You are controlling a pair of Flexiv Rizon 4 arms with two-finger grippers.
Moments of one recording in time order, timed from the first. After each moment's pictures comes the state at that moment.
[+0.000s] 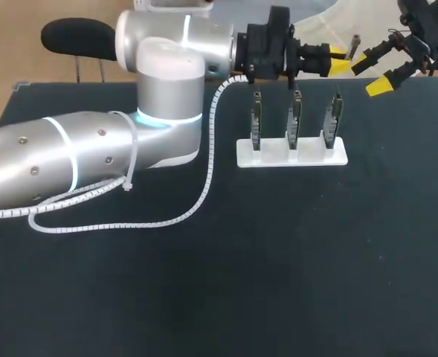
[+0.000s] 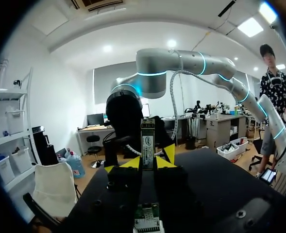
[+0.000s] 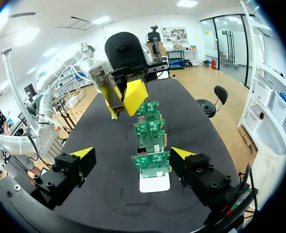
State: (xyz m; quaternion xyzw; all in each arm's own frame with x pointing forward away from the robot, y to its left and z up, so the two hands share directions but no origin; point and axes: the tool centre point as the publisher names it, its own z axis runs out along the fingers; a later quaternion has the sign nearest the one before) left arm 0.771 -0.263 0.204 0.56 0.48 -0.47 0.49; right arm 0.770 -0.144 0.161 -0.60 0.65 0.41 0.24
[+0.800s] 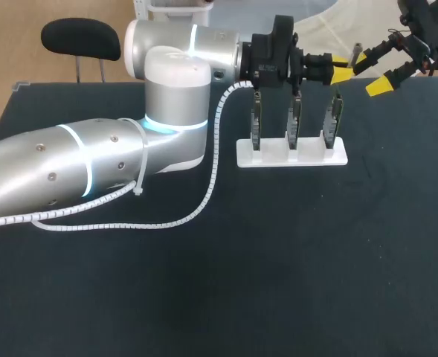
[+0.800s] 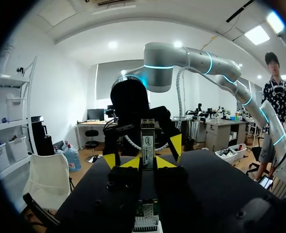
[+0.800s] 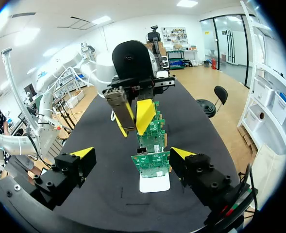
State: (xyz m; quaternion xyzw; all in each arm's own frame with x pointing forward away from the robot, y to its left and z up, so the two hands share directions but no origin) left arm 0.777 -0.270 0.184 0.55 0.50 -0.49 0.47; right arm 0.770 -0.144 0.161 -0.60 0.65 0.41 0.24
